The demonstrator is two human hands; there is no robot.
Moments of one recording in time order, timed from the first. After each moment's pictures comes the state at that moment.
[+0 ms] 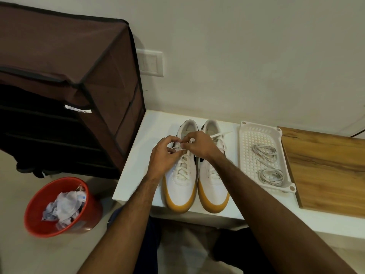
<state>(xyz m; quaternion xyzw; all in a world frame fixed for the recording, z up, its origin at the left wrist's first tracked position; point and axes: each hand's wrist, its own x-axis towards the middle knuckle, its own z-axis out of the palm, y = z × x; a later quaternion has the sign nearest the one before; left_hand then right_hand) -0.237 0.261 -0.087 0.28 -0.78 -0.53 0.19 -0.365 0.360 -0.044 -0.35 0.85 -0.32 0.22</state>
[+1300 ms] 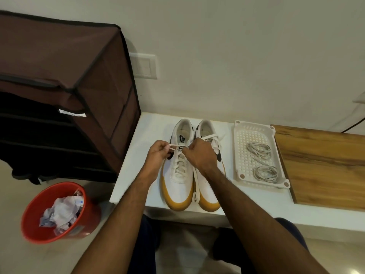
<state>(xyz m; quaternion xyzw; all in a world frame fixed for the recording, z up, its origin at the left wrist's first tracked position) -0.237 0.257 -0.089 0.31 -0.63 -0.69 0.18 -0.335 0.380 -0.057 -0.23 0.91 -0.31 0.13</state>
